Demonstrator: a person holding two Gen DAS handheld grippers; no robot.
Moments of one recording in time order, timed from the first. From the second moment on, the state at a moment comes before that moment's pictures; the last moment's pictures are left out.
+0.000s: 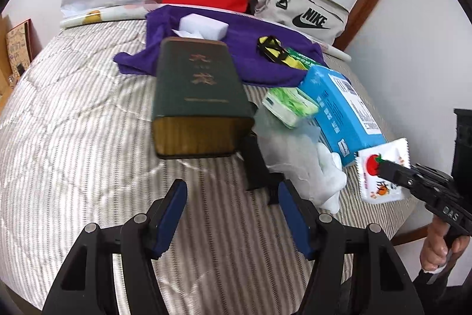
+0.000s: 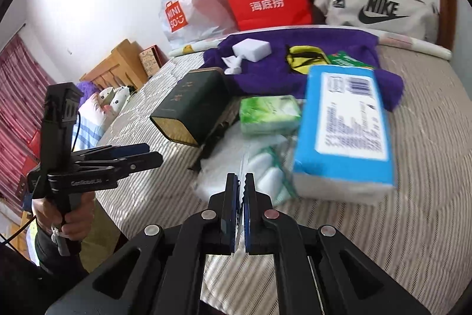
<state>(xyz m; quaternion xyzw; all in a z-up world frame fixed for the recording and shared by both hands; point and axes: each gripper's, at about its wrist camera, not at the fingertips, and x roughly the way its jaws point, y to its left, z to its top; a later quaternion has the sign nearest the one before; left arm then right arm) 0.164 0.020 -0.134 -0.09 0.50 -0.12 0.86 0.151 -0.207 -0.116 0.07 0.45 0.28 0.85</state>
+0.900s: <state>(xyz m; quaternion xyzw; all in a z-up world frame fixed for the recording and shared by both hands) 0.184 -0.043 -0.162 0.00 0.50 -0.06 0.86 0.127 -0.268 -0.150 0.14 0.45 0.28 0.84</state>
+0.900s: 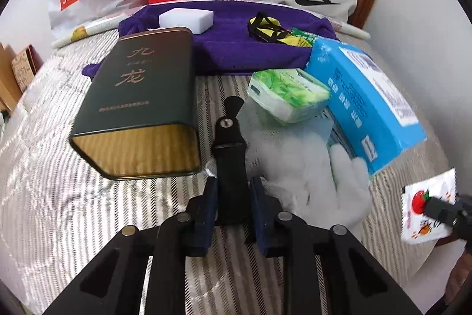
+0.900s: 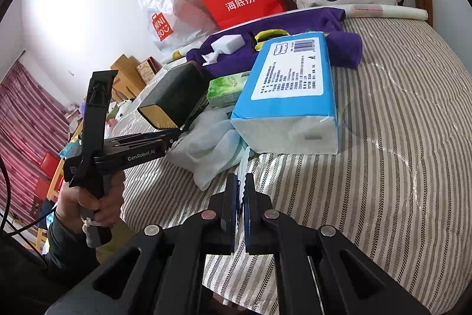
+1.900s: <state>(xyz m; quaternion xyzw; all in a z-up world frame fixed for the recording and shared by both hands) 0.143 -0.009 -0.163 0.02 0.49 -0.06 0.87 0.107 -0.283 -0.148 0.11 0.45 0.23 0.86</state>
